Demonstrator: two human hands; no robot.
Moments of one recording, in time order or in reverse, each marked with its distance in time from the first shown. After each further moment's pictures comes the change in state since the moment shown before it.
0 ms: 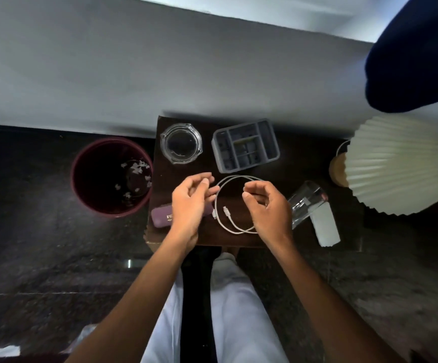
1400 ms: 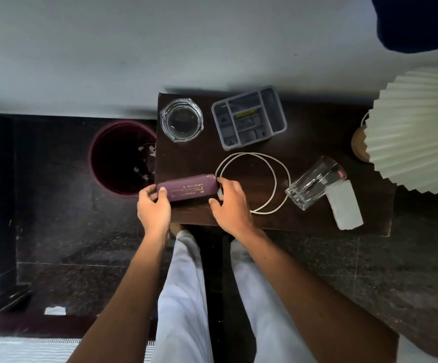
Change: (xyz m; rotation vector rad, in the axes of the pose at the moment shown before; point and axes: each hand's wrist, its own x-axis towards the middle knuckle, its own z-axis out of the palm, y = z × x) left_hand 0.018 -0.063 -0.075 0.429 0.590 -0.034; right_hand -0.014 0.043 0.062 -0.300 -0.422 0.051
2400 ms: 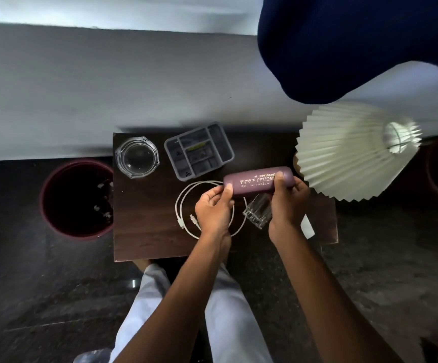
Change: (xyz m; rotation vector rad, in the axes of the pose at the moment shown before) left_hand -0.140 0.083 0.131 -0.520 -0.539 -0.178; right_hand -0.006 0.030 -0.147 0.794 0.887 0.384
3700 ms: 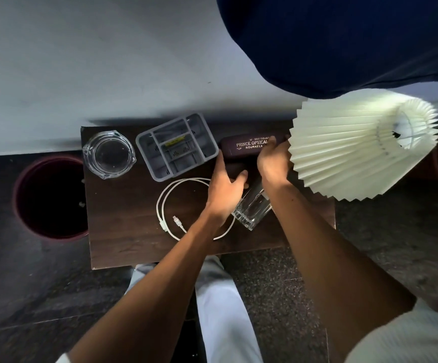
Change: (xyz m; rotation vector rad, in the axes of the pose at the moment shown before) left_hand 0.060 -0.018 0.052 0.671 -0.324 0.267; right_hand 0.088 -0.026 0.046 -0.536 -0.158 -0.149
